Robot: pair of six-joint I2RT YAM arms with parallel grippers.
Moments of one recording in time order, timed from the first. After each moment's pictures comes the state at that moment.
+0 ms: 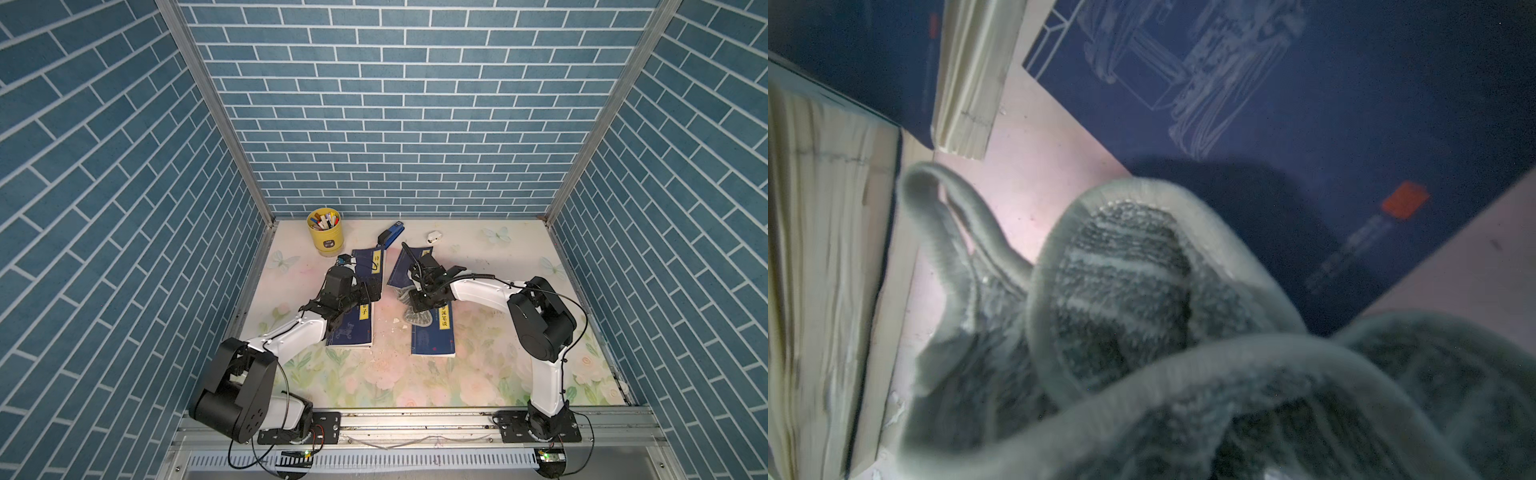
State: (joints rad) left arm -0.39 1.37 0.65 0.13 0.06 -0.52; right arm 0.77 1.97 1.31 -0.50 -0.13 0.34
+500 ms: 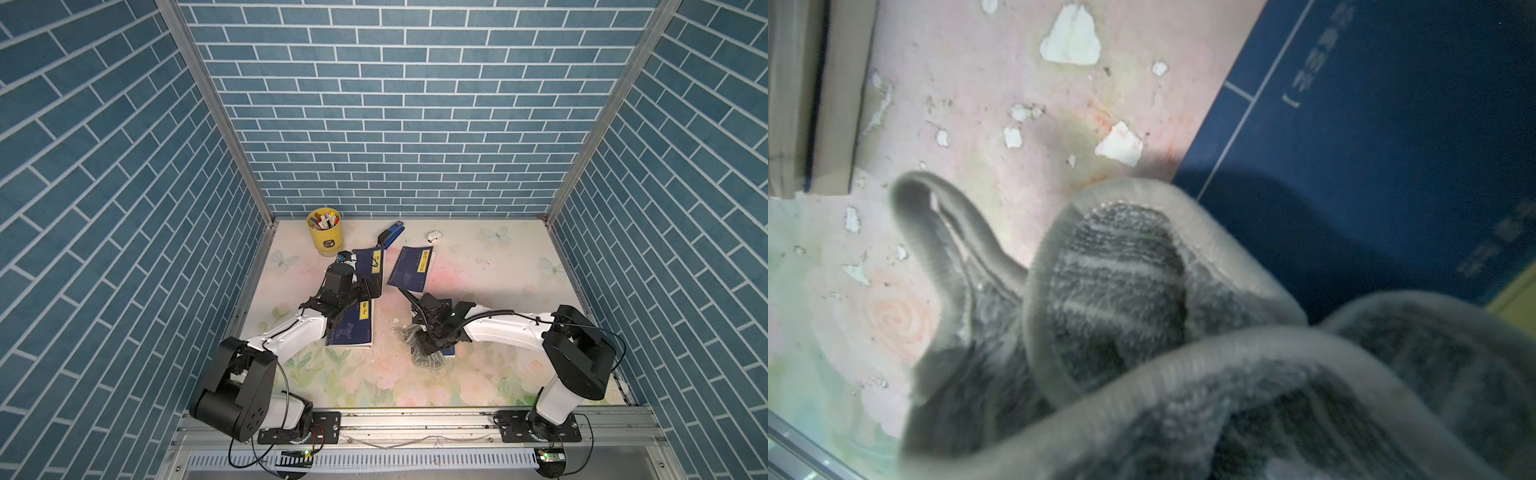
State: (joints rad) left arm -0.38 1.38 0.69 0.12 0.07 -0.52; right arm 0.97 1.70 1.00 -0.57 -0.08 0.47
